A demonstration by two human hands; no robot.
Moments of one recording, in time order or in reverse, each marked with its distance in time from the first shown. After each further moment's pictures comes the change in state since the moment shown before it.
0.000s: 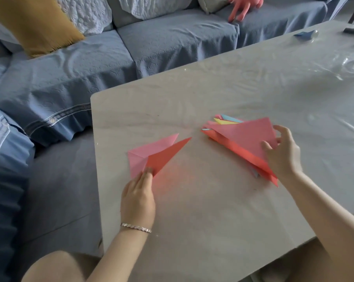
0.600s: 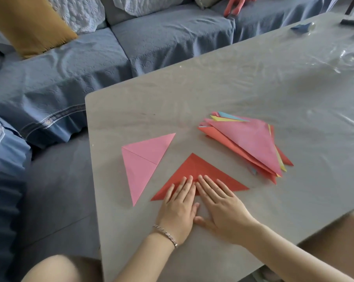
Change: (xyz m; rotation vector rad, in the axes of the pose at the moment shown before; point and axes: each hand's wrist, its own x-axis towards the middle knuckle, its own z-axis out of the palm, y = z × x) left_hand -0.020 0.052 0.039 0.121 -0.404 0.336; right_hand -0.114 0.032 0.062 -0.741 -0.610 -0.833
